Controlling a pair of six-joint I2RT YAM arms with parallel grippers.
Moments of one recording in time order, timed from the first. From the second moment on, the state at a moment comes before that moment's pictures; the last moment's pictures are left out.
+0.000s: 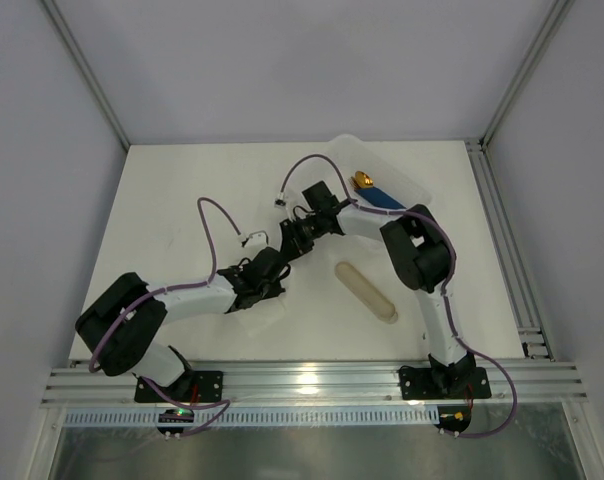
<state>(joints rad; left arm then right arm) -0.81 1.49 0.66 -0.09 -0.36 -0.89 0.61 2.22 1.52 -0.26 -0.86 0.09</state>
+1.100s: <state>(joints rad) -0.81 1.48 0.65 -0.10 -0.36 -0.89 0.67 2.11 1.46 -0.27 -0.89 0.05</state>
